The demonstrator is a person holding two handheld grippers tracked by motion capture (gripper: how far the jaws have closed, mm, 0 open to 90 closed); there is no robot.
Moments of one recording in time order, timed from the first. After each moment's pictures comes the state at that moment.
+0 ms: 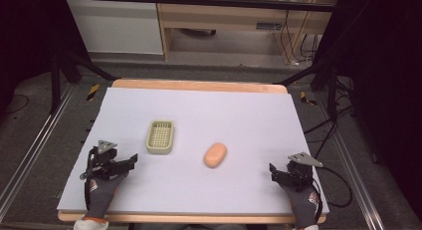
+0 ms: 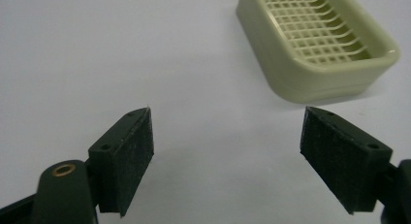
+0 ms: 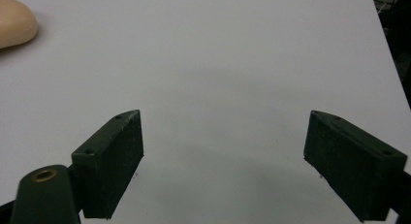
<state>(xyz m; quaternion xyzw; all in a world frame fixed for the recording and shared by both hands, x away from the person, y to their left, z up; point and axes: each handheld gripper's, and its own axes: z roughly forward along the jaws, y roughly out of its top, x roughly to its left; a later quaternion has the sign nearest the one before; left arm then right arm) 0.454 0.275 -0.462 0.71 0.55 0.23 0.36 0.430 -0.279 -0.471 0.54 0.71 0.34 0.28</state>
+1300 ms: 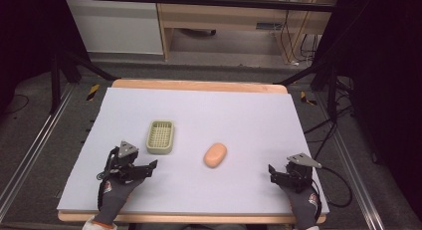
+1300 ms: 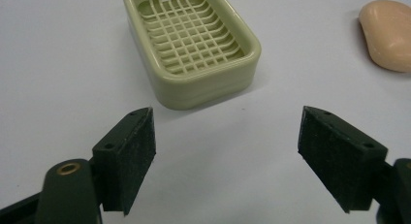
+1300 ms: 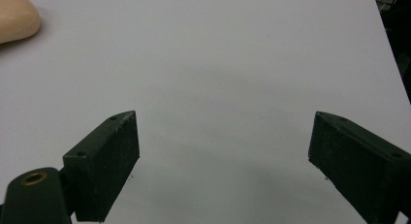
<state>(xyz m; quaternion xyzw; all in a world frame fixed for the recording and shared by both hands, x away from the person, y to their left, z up) 0.443 0.221 -0.445 0.77 0.48 0.20 0.37 0.428 -0.275 -0.471 0.54 0.71 0.34 0.29</state>
